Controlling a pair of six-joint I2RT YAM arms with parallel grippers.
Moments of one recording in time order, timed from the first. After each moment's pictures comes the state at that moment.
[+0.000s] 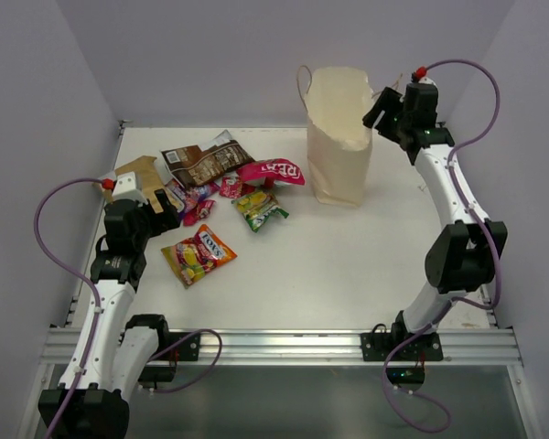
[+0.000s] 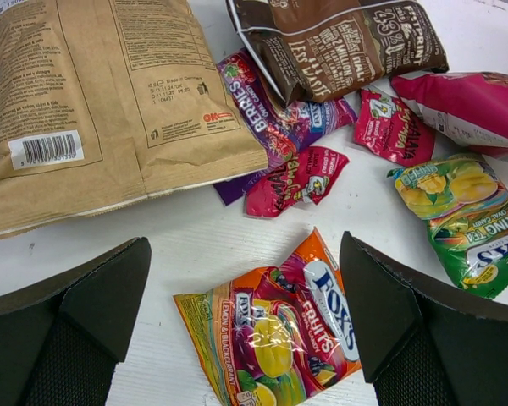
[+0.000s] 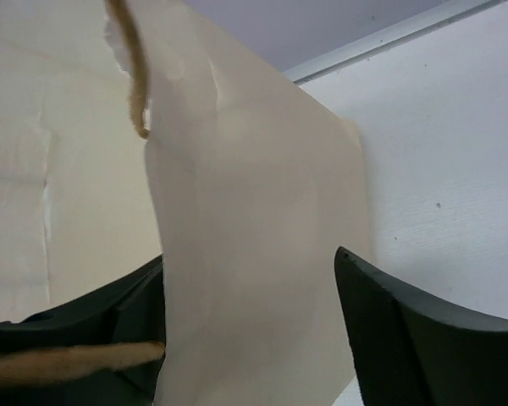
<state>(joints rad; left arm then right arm) 0.02 0.76 0.64 -0.32 -0.06 -0.27 0.06 1.74 1.65 -0.39 -0.02 0.51</state>
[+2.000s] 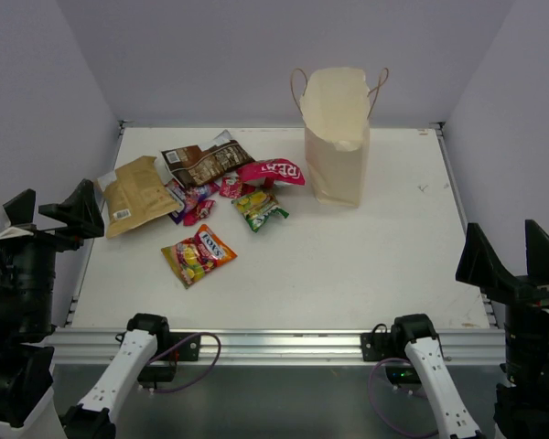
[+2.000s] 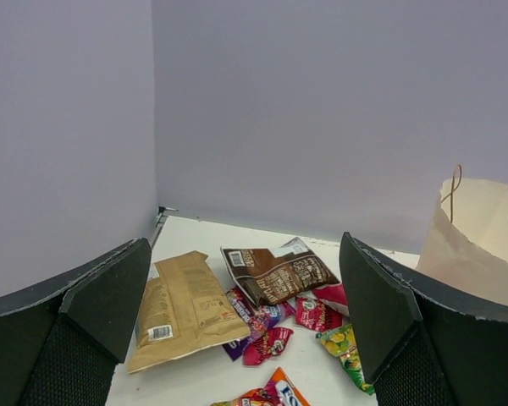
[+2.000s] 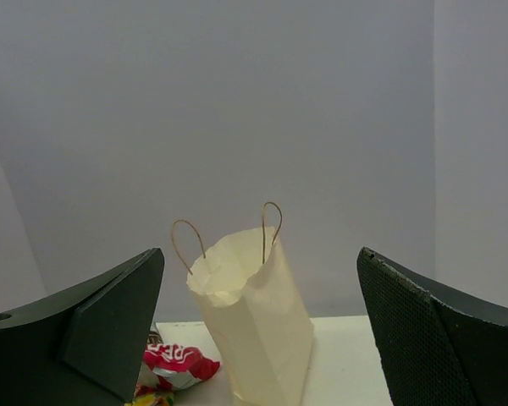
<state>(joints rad) -0.14 0.61 1.67 -0.83 -0.23 -0.11 0.14 0.27 1.31 -0.50 0.09 0.13</state>
